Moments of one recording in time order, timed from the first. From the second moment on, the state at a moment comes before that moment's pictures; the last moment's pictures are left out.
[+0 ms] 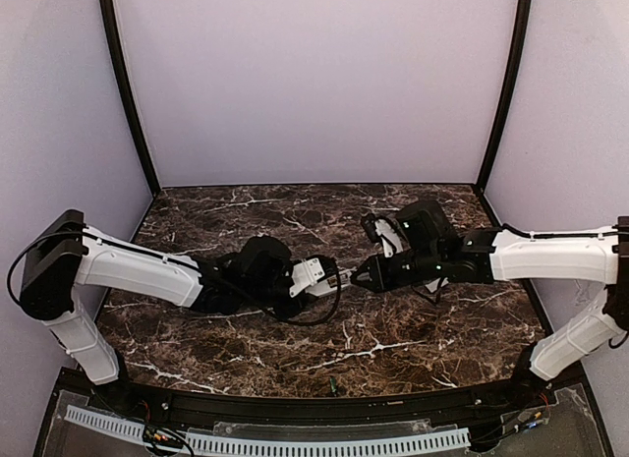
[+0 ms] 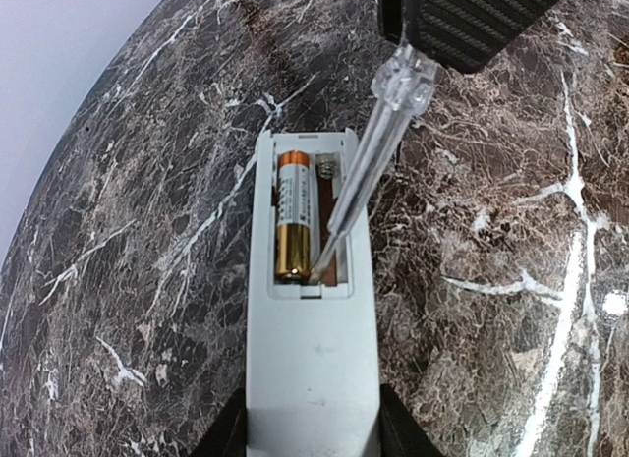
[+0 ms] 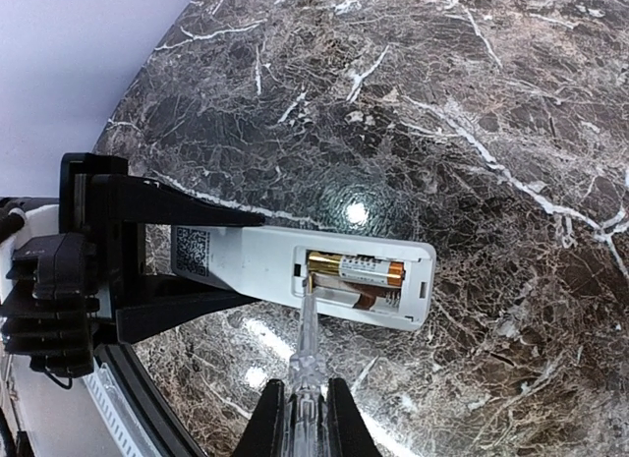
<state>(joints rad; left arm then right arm) -1.03 1.66 0.91 0.08 -0.10 0.33 0.89 1.39 0.88 -0.18 -0.18 0.50</state>
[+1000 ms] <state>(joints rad) -1.03 1.80 1.03 -0.06 -0.04 0.23 0.91 1.48 0.91 -0.24 -0.11 0.51</state>
